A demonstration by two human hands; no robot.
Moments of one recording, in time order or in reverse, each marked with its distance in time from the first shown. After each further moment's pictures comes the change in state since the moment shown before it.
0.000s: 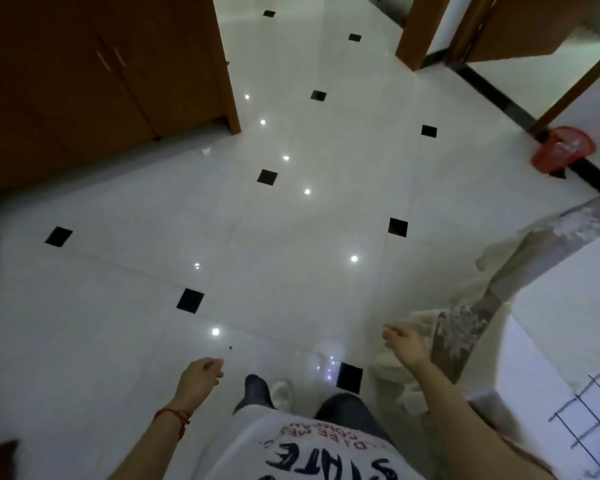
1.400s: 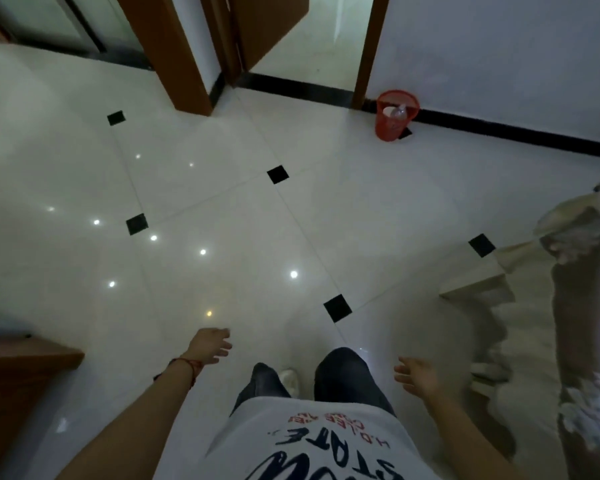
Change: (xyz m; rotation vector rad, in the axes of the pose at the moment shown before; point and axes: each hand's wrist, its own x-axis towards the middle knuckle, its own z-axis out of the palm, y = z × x) left_hand 0.404 0.821 0.176 0.571 -0.409 0.100; right_hand 0.393 -0.271 -0.251 0.888 0.351 0.636
